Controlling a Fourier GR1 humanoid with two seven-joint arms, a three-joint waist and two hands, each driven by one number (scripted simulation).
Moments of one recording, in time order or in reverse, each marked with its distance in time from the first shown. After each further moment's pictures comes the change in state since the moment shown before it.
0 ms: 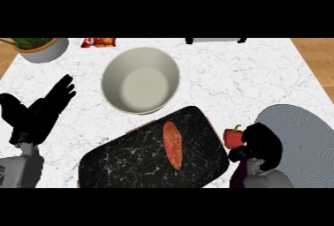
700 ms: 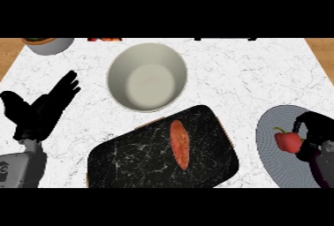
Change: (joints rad) left arm -0.026 -0.006 -0.017 -0.007 0.002 -0.010 -0.009; right arm -0.128 -0.457 -0.188 0.358 -0.182 0.306 -0.625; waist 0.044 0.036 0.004
